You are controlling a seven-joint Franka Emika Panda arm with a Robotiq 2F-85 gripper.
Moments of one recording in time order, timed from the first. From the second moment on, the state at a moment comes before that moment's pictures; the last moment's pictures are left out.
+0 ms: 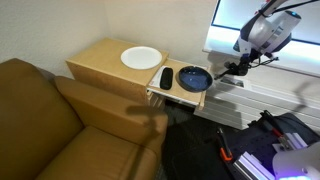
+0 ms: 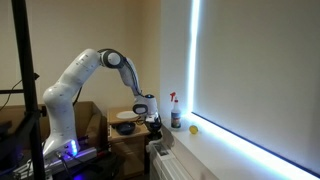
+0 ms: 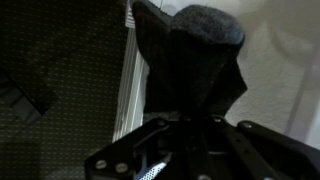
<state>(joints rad) -0.62 0.65 0.13 -2.16 0.50 3.07 1.05</state>
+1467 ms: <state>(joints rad) -0.88 0.18 0.69 -2.42 0.80 2.74 0.66</state>
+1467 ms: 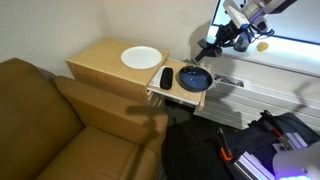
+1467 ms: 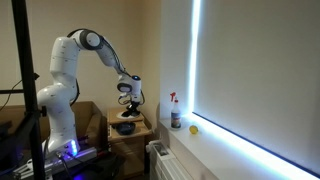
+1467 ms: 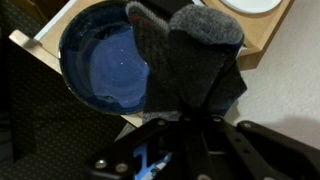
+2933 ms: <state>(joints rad) -0.12 0.28 0.00 -2.35 0.87 2.51 0.67</state>
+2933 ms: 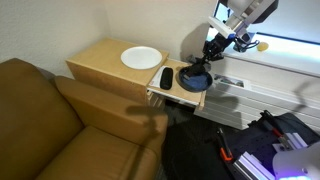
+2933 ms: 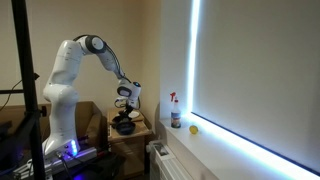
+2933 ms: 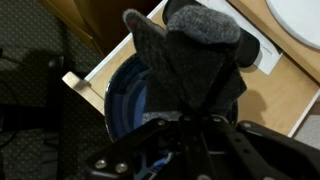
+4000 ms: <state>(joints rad) 0.01 0.58 -0.02 -2.26 0.87 2.86 0.72</state>
